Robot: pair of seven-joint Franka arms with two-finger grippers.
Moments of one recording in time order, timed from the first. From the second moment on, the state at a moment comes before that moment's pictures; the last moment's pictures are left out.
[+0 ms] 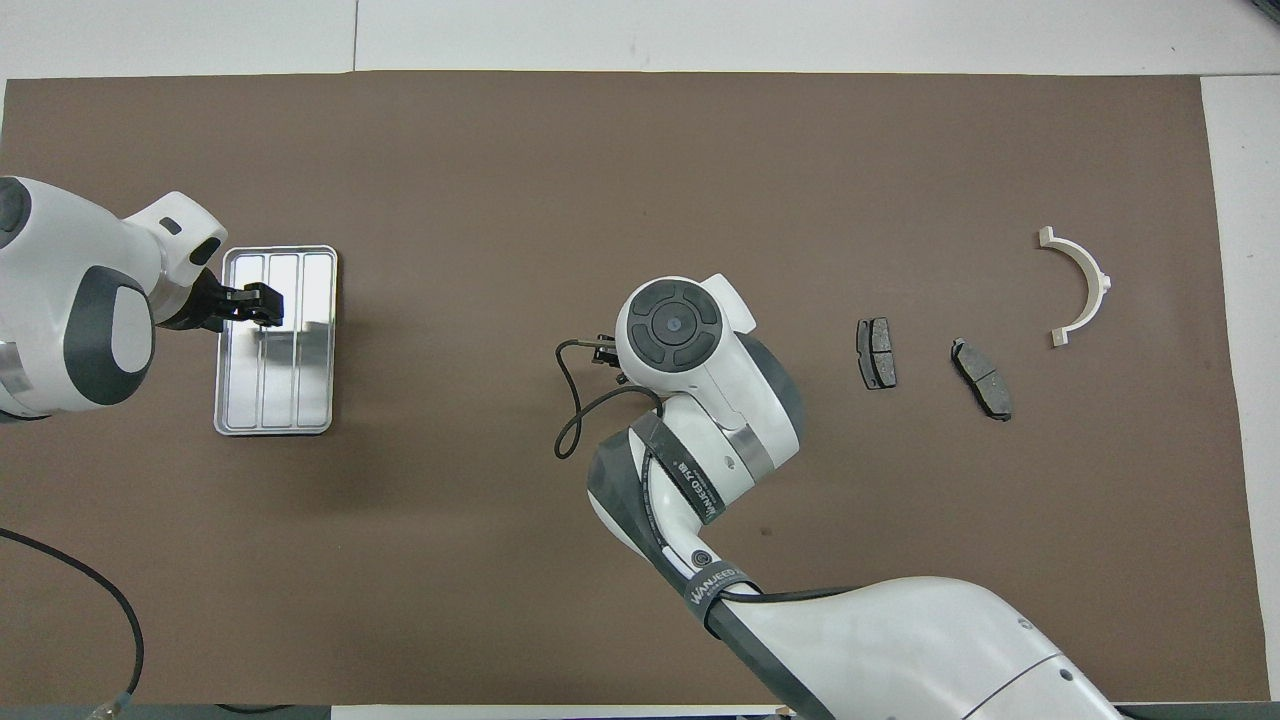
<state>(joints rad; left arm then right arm) 0.00 0.31 0.03 -1.93 -0.02 2.21 0.02 0.63 0.45 -0.04 -1.76 0.01 2.25 0.81</state>
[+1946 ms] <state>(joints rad) 0.00 0.34 0.03 -1.97 -0.02 2.31 0.02 0.63 0.48 -0.04 -1.78 0.07 2.31 0.78</state>
